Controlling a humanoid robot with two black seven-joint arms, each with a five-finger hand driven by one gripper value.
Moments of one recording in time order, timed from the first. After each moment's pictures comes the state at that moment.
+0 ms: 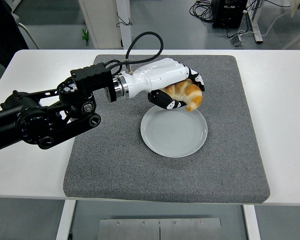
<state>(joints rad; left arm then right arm) -1.12 0.29 -0.26 -1.23 1.56 0.10 -0.23 -0.09 0.00 -0.02 0.10 -0.10 0.02 0.41</state>
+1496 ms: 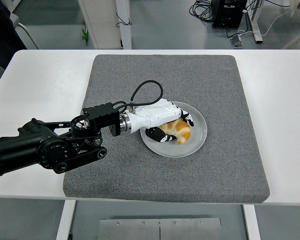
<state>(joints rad) -1.04 0.21 -0.04 -1.09 1.56 0.23 -0.23 -0.09 0.00 -0.02 0.10 -0.10 0.02 0.41</state>
